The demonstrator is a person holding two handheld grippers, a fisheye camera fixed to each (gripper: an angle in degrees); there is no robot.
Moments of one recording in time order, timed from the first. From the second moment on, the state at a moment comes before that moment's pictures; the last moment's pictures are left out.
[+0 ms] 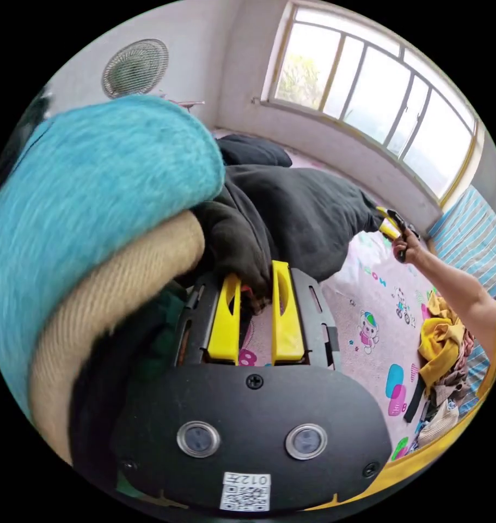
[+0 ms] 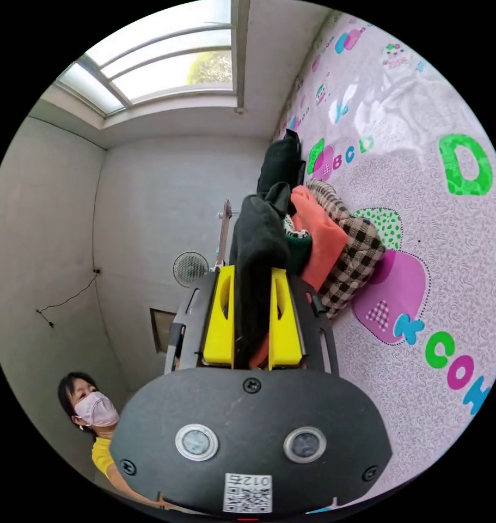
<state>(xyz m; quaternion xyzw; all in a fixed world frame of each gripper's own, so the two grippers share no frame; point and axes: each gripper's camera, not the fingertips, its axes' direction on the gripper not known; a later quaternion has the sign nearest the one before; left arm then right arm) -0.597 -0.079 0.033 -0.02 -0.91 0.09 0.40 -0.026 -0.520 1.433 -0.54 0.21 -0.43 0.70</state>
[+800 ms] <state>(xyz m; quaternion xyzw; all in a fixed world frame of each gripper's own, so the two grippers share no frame) -0.704 -0.042 0.103 -0.12 -0.96 0.22 0.14 0.017 -0.510 1.481 -0.38 0.21 -0.47 0.77</state>
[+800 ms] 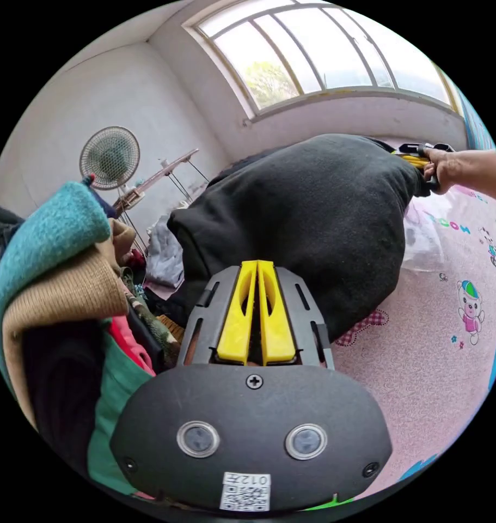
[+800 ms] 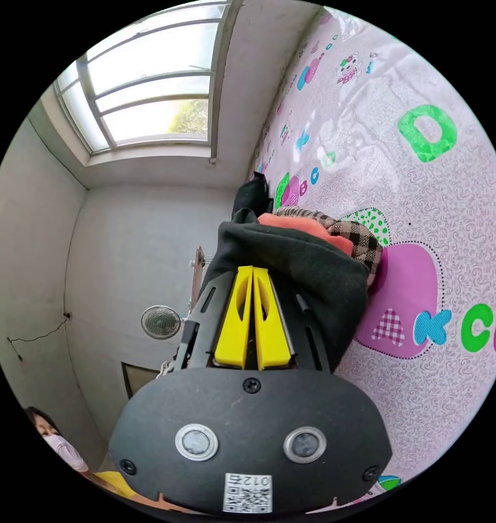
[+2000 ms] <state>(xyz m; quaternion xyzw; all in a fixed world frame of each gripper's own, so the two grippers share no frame) -0.635 -0.041 0.137 -0.04 -0.98 0.07 0.19 -0.003 -0.337 1.377 -0.31 0.41 -0.62 0.59</state>
